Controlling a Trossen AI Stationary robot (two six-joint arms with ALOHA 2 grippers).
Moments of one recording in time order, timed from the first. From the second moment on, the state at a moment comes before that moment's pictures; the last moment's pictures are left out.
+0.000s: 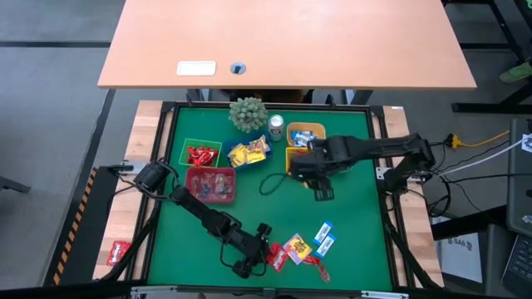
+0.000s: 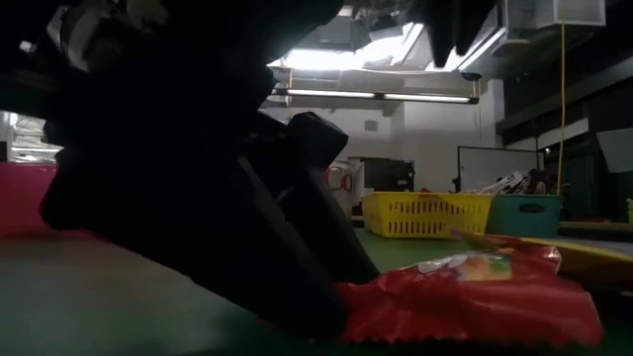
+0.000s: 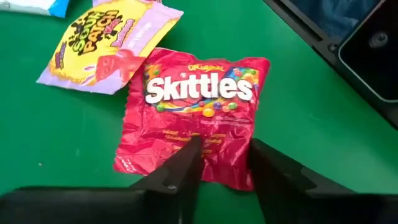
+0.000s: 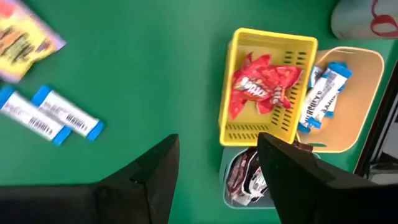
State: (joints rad) left arm -0.52 2.13 1.13 0.24 -0.06 -0.05; right arm 0.15 1.75 1.84 -1.57 0.14 0.00
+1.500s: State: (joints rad) left arm -0.05 1.88 1.13 0.46 -0.22 0.01; right arm 0.54 1.37 1.26 -0.95 0.02 0.36
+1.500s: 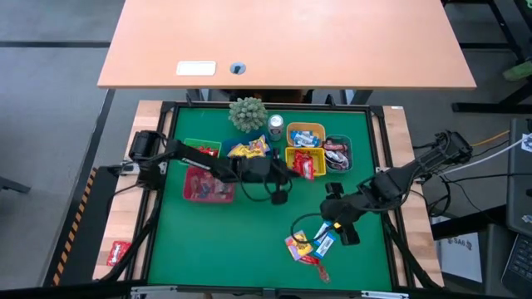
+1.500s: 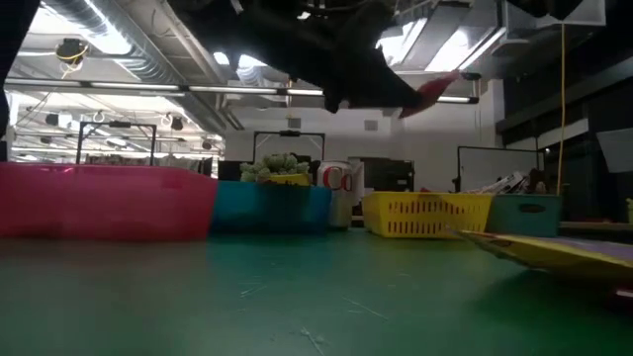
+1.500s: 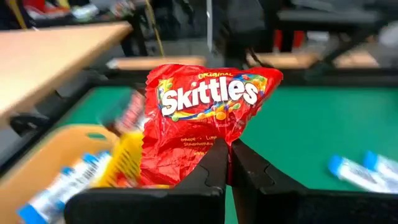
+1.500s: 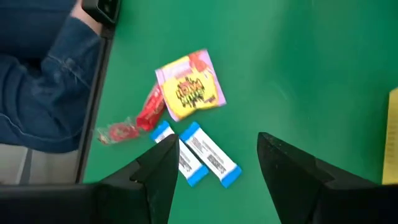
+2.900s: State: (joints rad) left arm 0.04 1.88 1.13 0.48 -0.20 -0.05; right arm 0.73 1.37 1.12 -0.70 0.11 1.11
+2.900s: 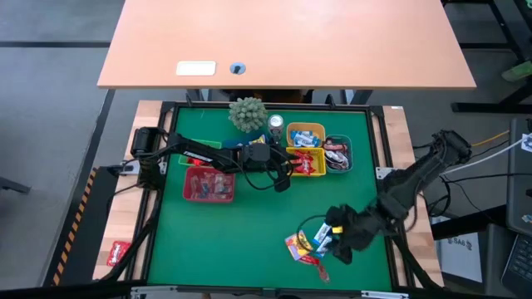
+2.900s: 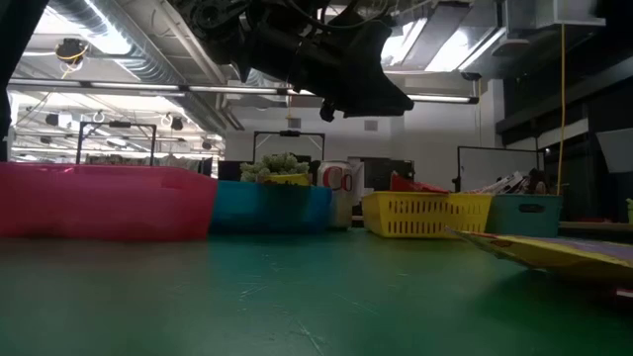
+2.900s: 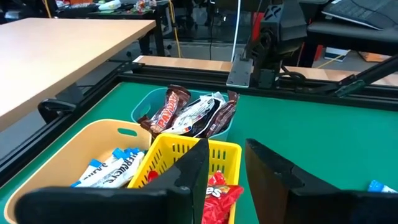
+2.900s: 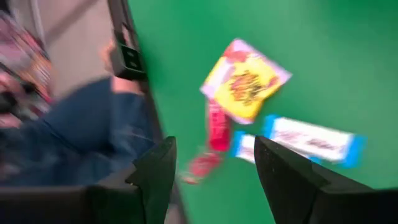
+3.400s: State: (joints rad) left arm 0.04 1.88 1.13 0.48 -0.20 -0.05; right arm 0.96 1.52 1.04 -0.41 0.34 1.53
